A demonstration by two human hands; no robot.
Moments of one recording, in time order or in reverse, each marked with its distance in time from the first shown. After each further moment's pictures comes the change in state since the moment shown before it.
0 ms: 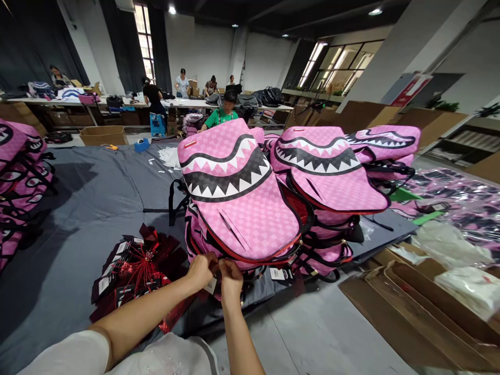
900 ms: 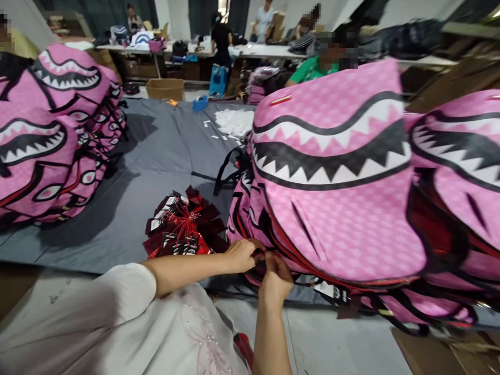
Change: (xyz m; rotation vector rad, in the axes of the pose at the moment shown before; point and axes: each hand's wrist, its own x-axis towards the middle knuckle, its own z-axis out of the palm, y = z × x) left_hand -0.013 -0.009 -0.003 -0.126 0.006 0.109; right_hand -0.006 0.009 -0.002 -0.085 0.085 -0.019
